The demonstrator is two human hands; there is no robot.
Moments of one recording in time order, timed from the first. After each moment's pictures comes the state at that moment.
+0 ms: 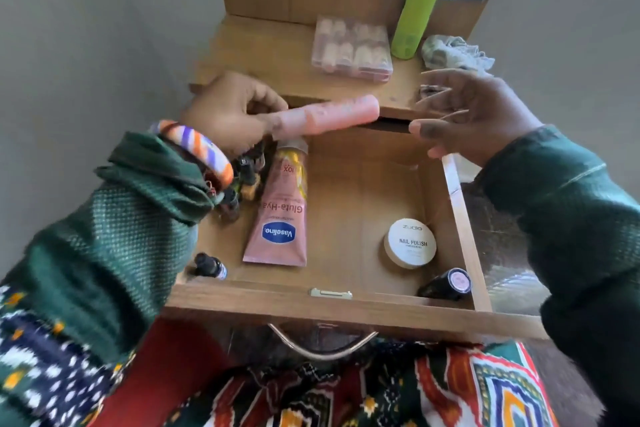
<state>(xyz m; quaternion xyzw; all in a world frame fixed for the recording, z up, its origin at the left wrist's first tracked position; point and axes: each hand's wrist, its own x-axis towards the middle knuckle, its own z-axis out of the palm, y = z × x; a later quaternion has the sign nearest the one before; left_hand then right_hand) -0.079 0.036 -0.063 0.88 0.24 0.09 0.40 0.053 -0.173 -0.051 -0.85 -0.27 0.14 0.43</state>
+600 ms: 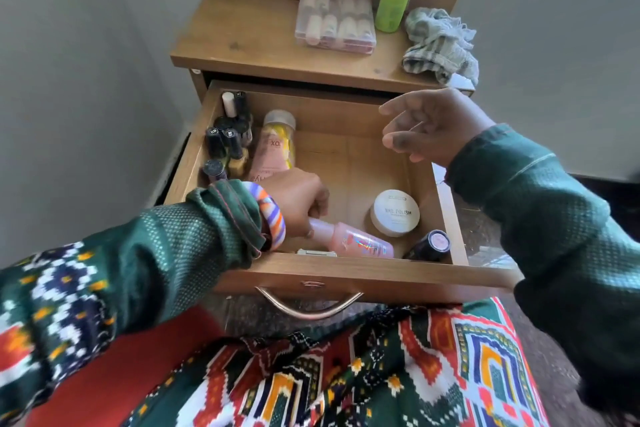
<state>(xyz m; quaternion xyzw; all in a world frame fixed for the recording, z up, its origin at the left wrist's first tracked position) -0.089 -0.040 -0.121 0.96 0.07 -0.21 0.18 0.040 -0.186 -0.078 -0.87 -0.33 0.15 0.32</state>
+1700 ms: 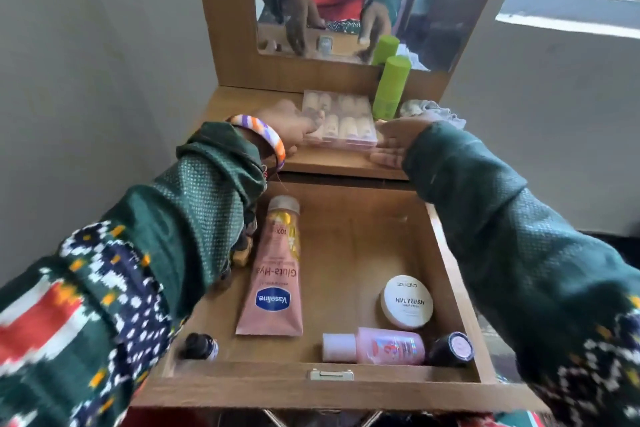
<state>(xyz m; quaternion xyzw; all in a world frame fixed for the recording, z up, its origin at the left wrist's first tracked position) 0.019 0.050 -0.051 0.82 0.27 0.04 0.50 0.096 -0.103 -0.045 -0.76 -0.01 0.26 0.60</state>
